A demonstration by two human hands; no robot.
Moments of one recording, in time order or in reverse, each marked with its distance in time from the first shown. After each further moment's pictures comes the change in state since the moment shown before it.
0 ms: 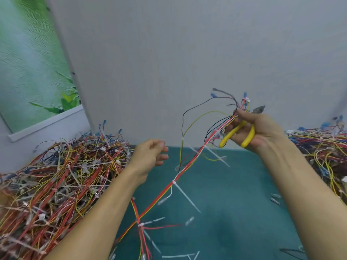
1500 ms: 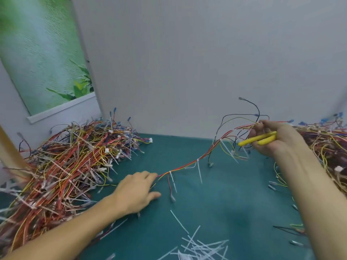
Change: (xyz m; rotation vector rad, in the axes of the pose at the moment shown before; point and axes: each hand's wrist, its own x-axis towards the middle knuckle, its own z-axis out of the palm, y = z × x) left_hand -0.072 -0.077 -0.061 1.508 -0.323 0.244; right_hand -0.041 0.000 -0.030 0.039 0.288 -0.018
